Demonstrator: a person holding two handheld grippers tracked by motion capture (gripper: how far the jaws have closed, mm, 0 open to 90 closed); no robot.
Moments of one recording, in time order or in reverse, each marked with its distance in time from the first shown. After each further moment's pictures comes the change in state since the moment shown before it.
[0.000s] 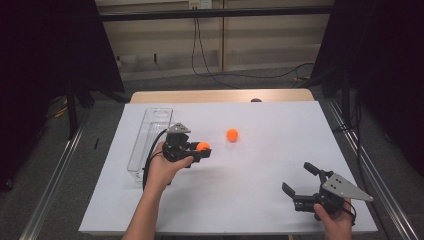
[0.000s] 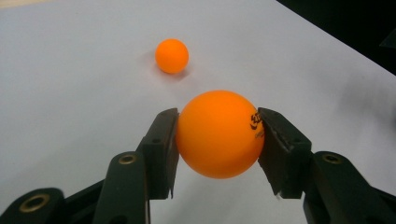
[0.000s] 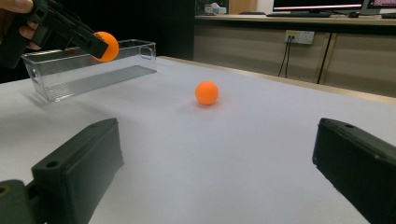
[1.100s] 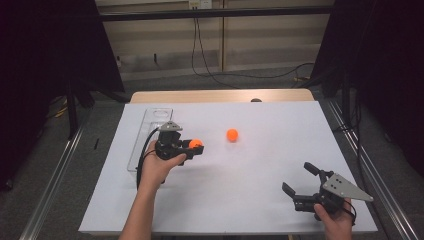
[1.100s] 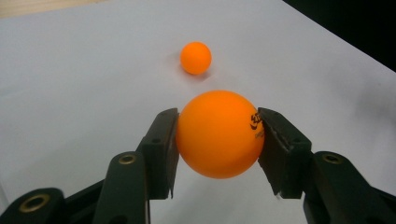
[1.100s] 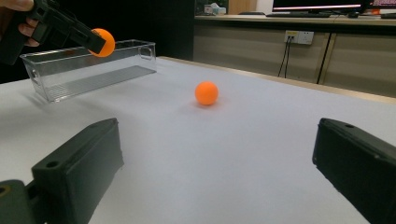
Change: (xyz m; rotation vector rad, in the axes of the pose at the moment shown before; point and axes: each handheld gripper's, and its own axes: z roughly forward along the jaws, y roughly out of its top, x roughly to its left) left arm 0.013 -0.002 -0.013 -0.024 0.046 -0.022; right arm 0.000 0.000 0.000 0.000 -0.001 -0.003
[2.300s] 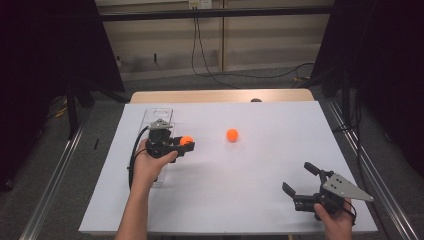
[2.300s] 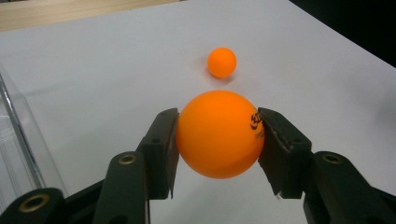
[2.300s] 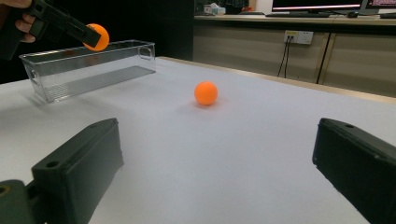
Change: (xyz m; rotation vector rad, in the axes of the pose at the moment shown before) left arm 0.015 -0.002 -0.017 -0.027 0.060 -0.020; right arm 0.000 0.000 0.000 0.000 -0.001 0.003
